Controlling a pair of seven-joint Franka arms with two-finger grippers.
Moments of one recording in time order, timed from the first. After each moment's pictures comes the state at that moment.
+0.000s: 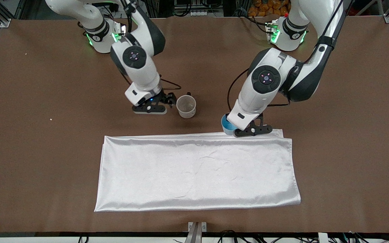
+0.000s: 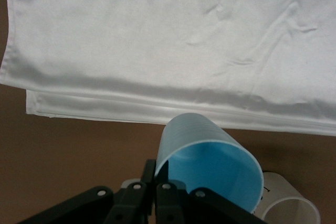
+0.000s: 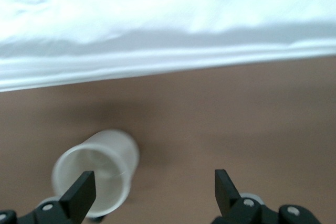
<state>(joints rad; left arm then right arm) -0.39 0.44 -0.22 -1.55 0.06 1.96 -0.73 0.65 0.26 -0.04 -1.95 0.05 2.24 0.62</state>
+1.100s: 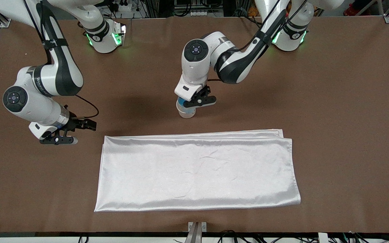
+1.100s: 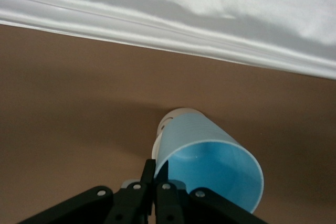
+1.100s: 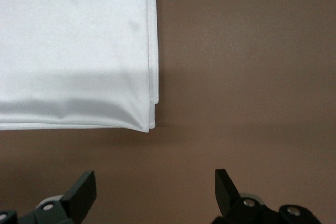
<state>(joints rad) -0.69 0.54 -0.22 -1.55 0.06 2.10 -1.11 0.11 0.24 -0.04 -1.99 0.05 2.17 0.04</state>
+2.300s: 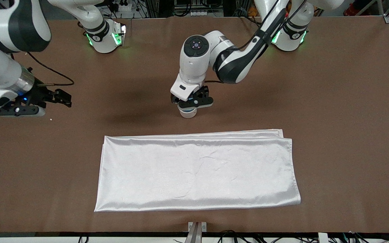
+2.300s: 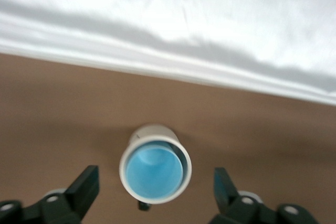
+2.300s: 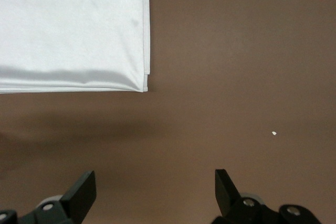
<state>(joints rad) -0.68 0.53 -0.21 -1.50 0.07 2.15 -1.08 0.09 -0.03 -0.03 -1.87 0.00 1.82 0.04</state>
